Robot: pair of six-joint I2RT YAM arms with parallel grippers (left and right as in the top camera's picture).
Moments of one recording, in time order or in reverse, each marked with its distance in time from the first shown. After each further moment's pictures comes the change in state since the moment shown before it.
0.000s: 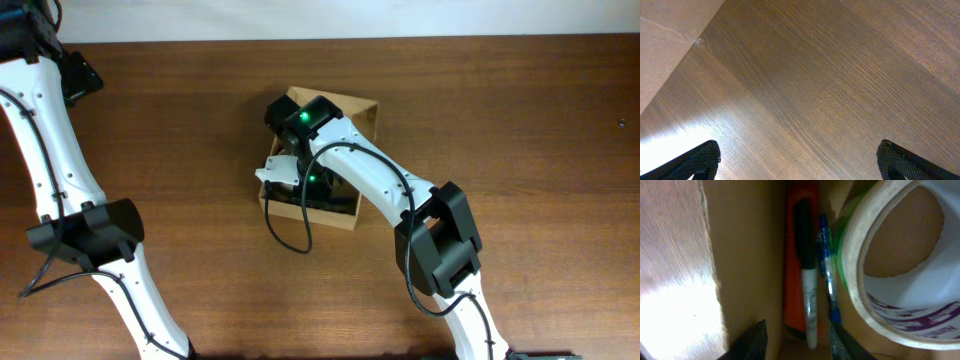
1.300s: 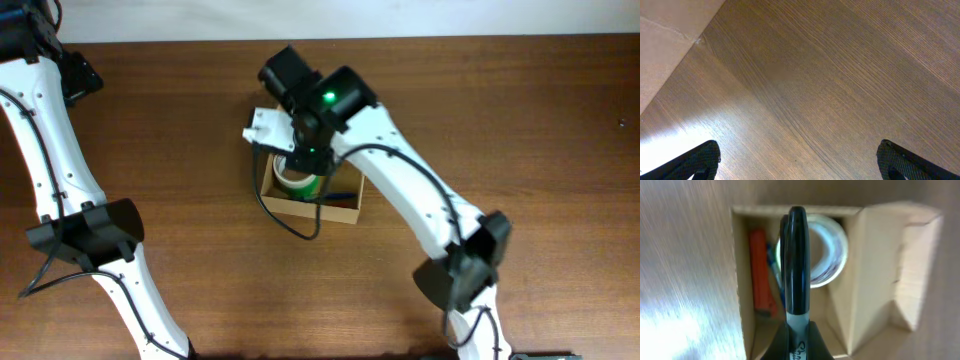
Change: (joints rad) left arm 0.000 0.000 0.000 0.000 0.000 0.000; right arm 0.011 -0.116 0.266 -0.064 0.119 0.010
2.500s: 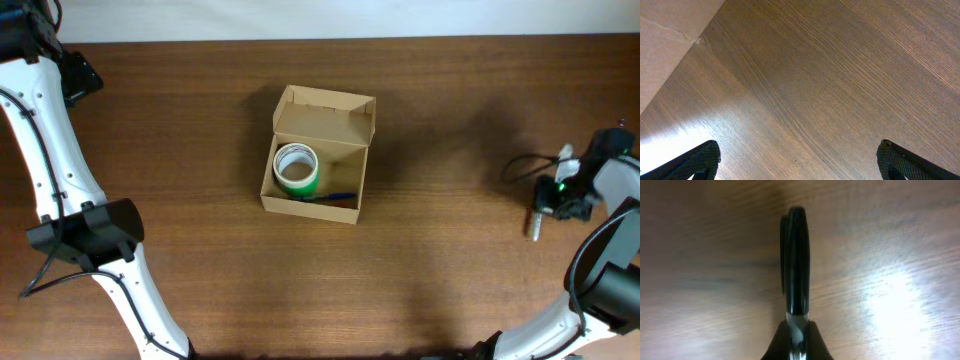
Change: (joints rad) left arm 0.000 0.000 0.000 0.000 0.000 0.000; right arm -1.250 -0.235 -1.006 0.586 -0.103 0.518
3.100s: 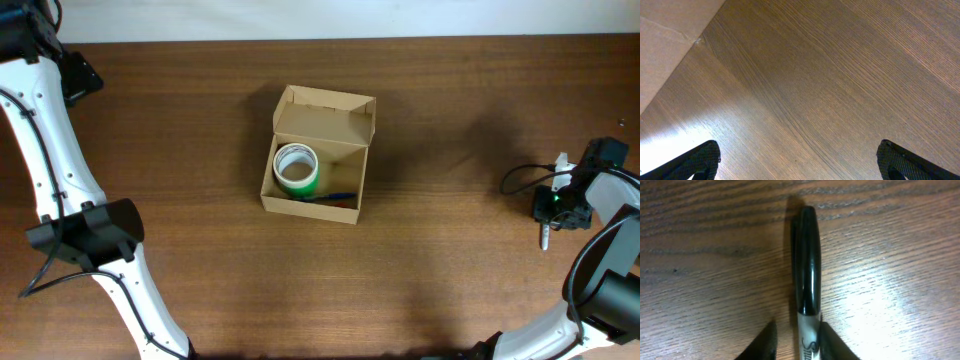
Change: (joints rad) left arm 0.000 0.000 0.000 0.000 0.000 0.000; right arm -0.005 -0.053 -0.172 0.191 0.117 -0.085
